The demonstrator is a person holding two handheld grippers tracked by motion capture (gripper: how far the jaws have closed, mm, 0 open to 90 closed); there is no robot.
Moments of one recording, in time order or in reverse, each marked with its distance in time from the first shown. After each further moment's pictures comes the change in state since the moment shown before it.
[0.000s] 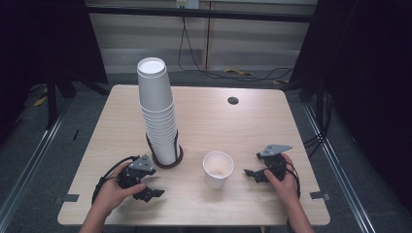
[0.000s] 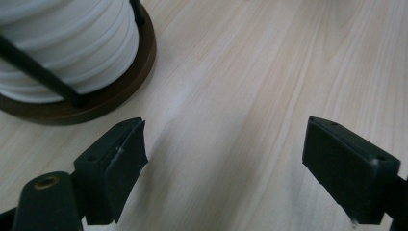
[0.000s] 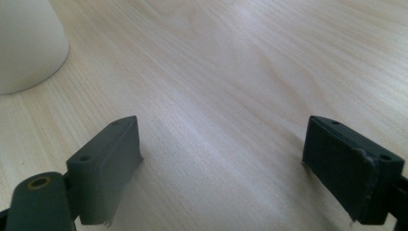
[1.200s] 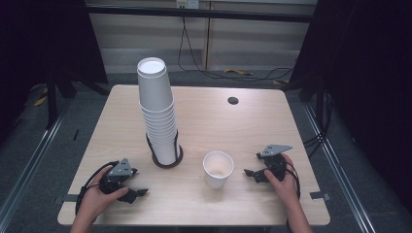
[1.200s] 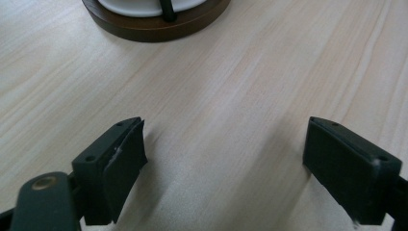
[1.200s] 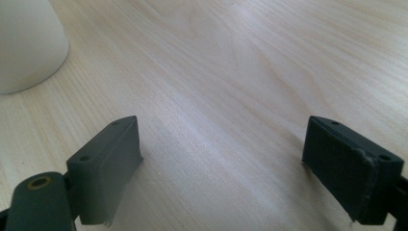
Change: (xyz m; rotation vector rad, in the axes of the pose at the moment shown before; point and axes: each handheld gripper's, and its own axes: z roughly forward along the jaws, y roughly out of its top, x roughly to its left) left arm 0.018 -0.051 -0.016 -0.060 0.145 -0.021; right arm 0.000 0.000 0.000 0.001 -0.004 -0.002
